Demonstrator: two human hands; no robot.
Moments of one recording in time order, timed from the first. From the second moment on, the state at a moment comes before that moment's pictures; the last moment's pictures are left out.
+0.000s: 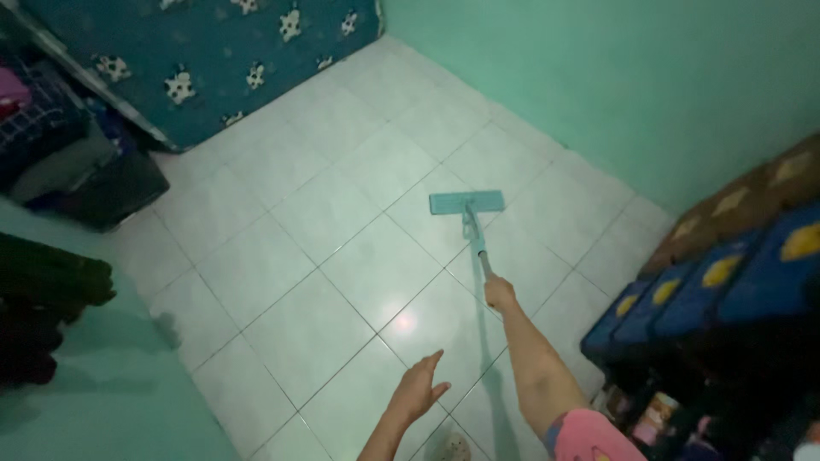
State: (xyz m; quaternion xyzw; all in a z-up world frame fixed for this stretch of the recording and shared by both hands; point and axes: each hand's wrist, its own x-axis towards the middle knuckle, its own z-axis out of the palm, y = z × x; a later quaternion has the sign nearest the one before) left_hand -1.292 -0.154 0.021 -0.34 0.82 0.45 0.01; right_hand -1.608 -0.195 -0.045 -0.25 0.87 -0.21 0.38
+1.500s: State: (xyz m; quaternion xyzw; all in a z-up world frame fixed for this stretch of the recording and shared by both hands) left_hand -1.566 -0.678 0.000 -0.39 0.75 0.54 0.04; right_hand -1.837 -0.535 -0.059 -0.38 0.80 -0.03 0.47
